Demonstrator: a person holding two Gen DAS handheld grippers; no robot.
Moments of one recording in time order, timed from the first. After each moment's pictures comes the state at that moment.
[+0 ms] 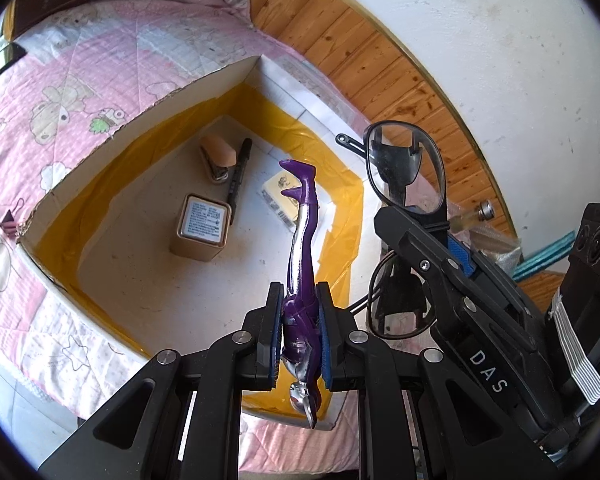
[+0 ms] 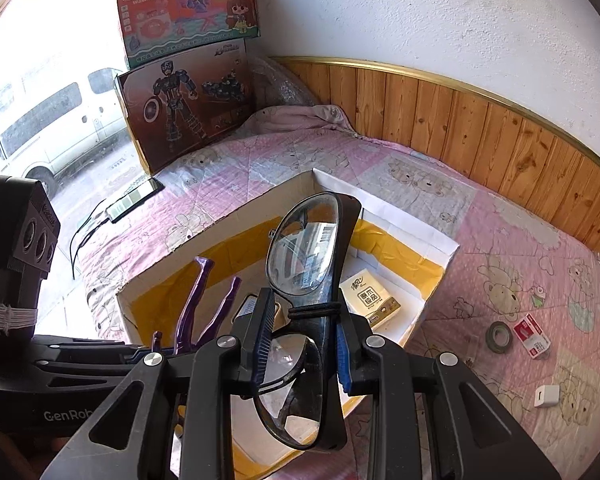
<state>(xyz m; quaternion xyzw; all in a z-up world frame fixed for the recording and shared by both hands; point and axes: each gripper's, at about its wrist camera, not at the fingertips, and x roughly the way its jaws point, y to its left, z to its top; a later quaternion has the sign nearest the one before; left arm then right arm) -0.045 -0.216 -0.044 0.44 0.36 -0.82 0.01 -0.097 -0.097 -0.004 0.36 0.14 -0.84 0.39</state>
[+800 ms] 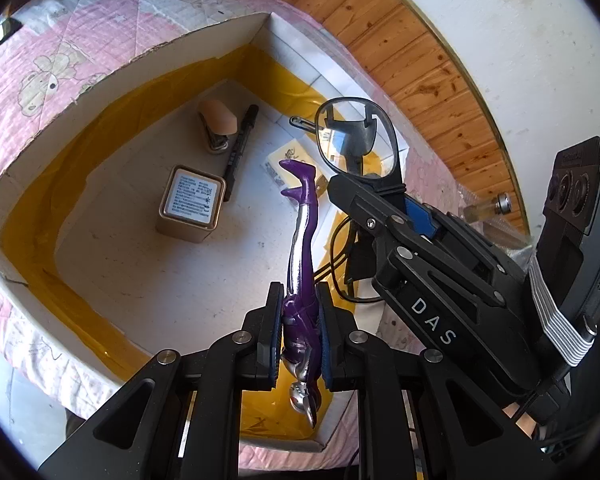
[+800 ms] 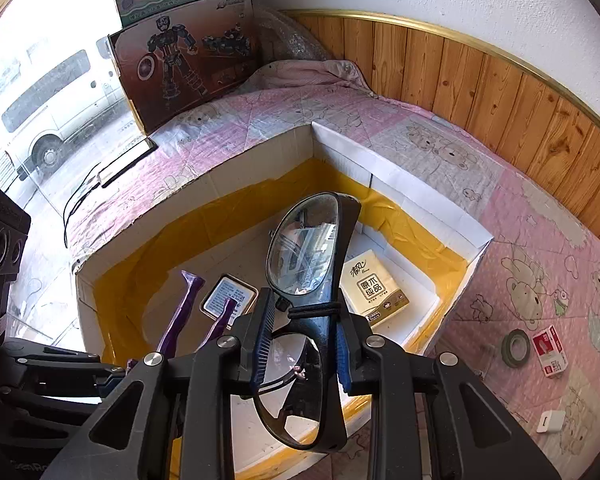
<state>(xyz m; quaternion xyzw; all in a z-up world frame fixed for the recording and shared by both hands) -0.073 -0.207 -0.060 0.50 0.37 -0.78 0.03 -0.147 -0.120 -0.048 0.42 0.18 -0.79 0.41</state>
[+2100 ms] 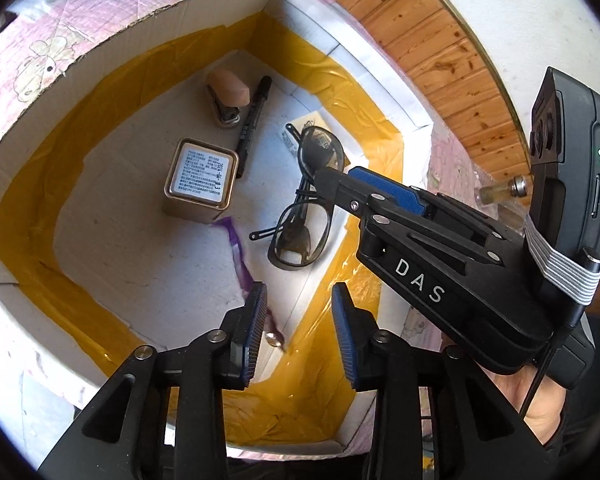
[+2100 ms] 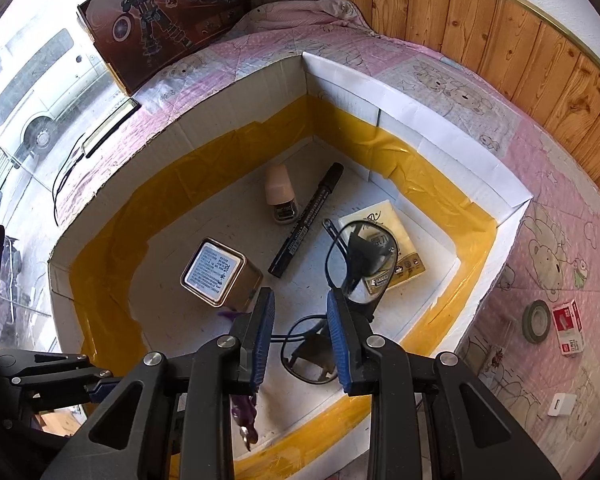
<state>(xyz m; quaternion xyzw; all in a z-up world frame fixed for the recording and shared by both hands) -0.078 -0.204 -0.076 0.53 0.37 -0.77 0.03 -0.165 -0.135 -0.078 0.50 0.19 -0.75 0.39</state>
